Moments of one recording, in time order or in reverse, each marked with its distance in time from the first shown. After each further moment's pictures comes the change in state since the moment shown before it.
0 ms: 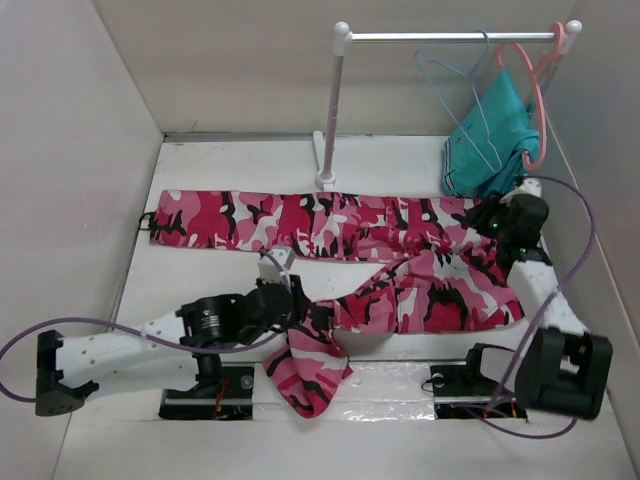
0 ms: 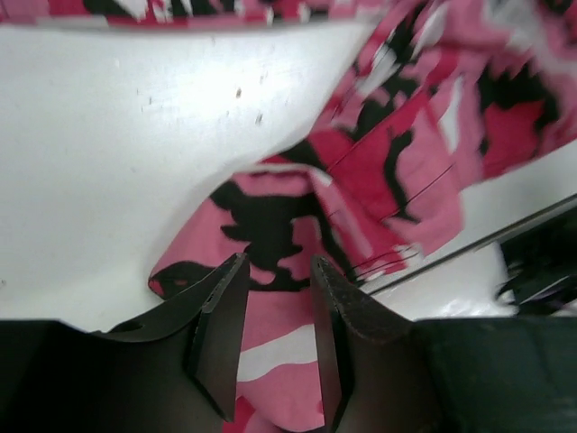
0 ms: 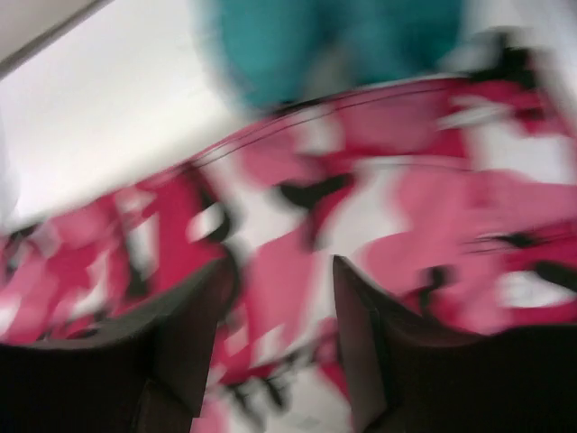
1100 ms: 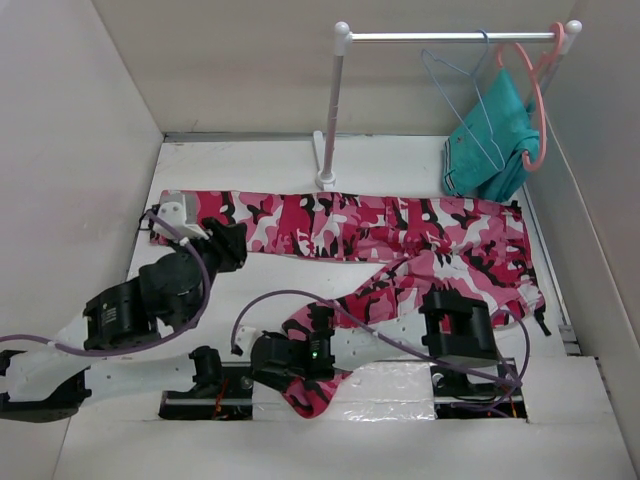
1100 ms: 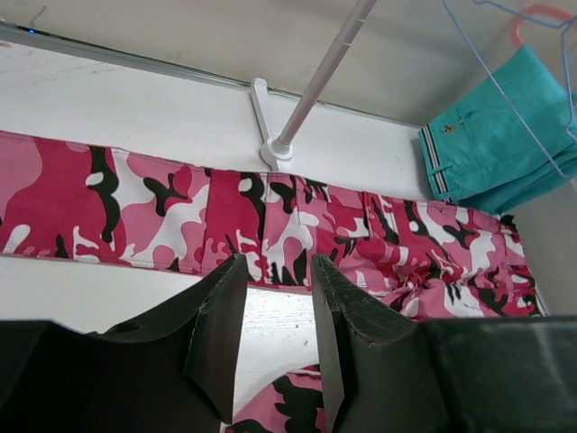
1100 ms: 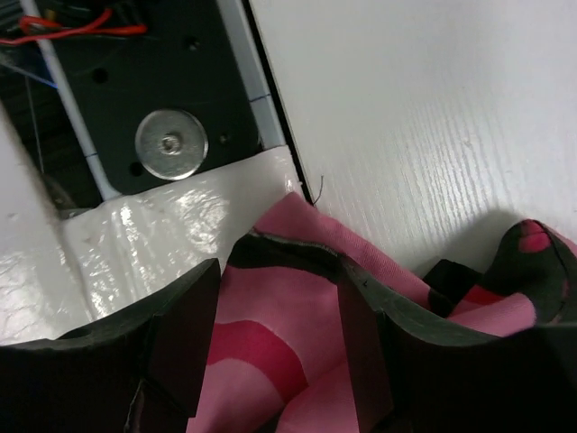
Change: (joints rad) left arm 0.000 -0.172 0.518 -0.167 -0.571 0.277; right arm 1.844 0.662 0.525 -0.256 0.359 -0.122
